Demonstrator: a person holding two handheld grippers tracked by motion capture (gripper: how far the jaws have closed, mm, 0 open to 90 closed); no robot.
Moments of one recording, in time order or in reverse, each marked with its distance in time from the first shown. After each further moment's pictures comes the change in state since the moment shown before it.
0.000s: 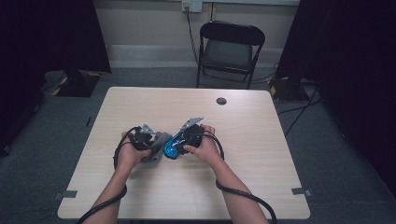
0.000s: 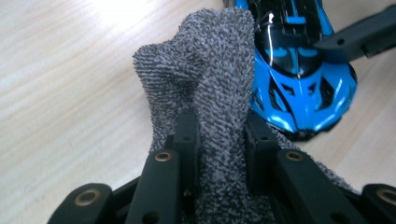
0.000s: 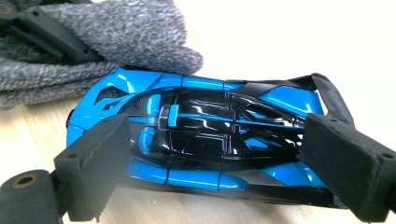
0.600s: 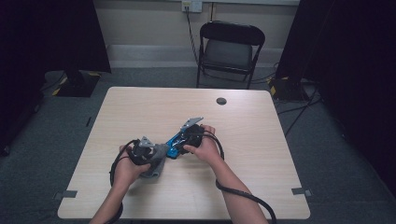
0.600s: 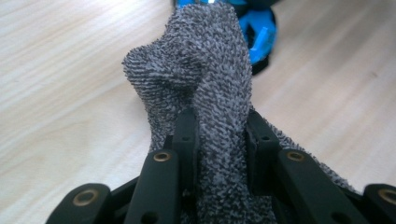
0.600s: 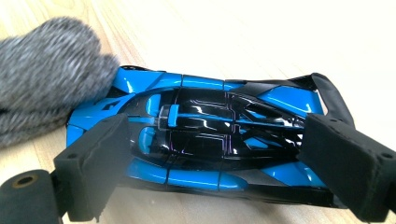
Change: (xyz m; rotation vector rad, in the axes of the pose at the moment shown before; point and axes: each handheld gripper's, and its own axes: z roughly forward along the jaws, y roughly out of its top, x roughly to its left) left arm -0.042 -0.023 -0.021 0.027 -0.021 -0.021; right arm 0.000 0.000 0.000 0.004 -0.005 -0.002
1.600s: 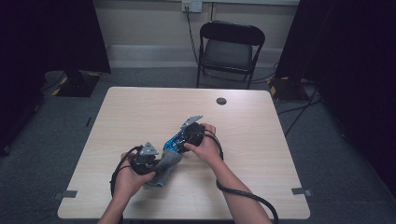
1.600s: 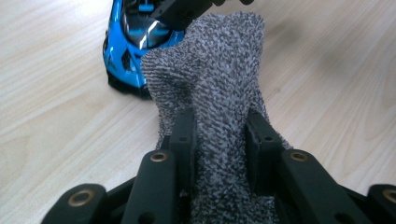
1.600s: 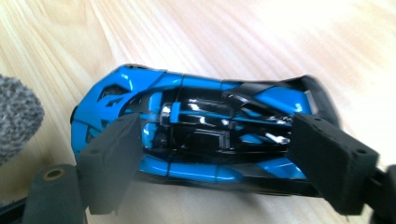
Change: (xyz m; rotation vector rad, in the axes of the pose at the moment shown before) left arm -0.039 0.004 -0.025 -0.089 -0.063 0.015; right arm -0.001 0.006 -0.010 0.013 -0.016 0.001
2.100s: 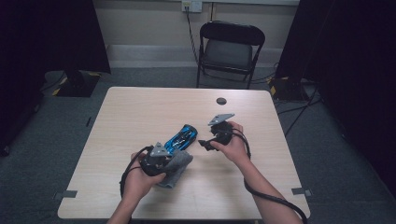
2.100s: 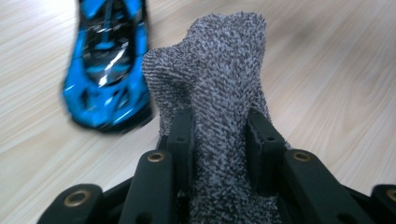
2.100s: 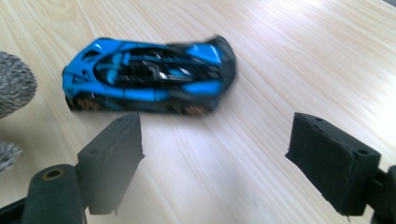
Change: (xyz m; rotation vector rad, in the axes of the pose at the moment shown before) left arm -0.030 0.024 0.014 -0.018 -0.038 0.034; right arm -0.043 -0.042 -0.073 -0.049 -0.020 0.053
